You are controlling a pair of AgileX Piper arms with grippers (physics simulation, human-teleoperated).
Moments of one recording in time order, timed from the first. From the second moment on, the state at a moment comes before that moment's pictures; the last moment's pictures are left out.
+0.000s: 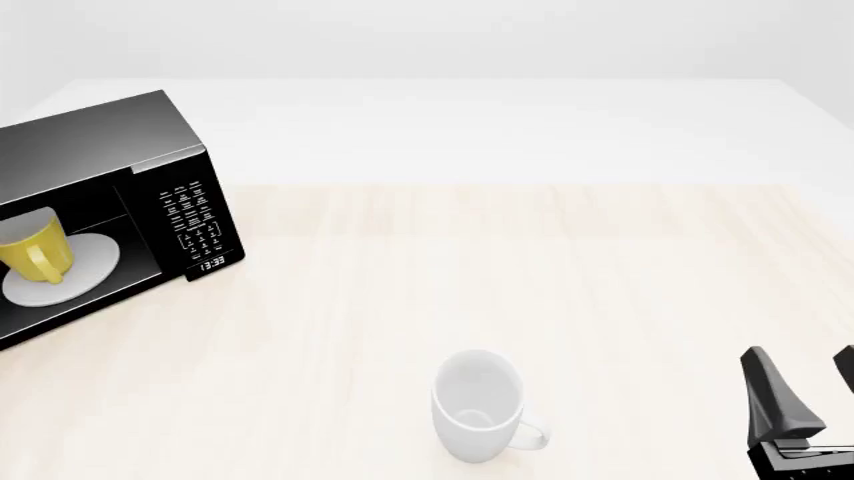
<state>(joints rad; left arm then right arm) 1.13 0.86 -1.00 0.55 -0.05 0.01 0.03 0.00 -0.01 -0.01</state>
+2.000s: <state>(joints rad) 1.14 1.17 -0.69 0.35 -0.02 0.01 0.03 0.00 -0.01 -0.01</state>
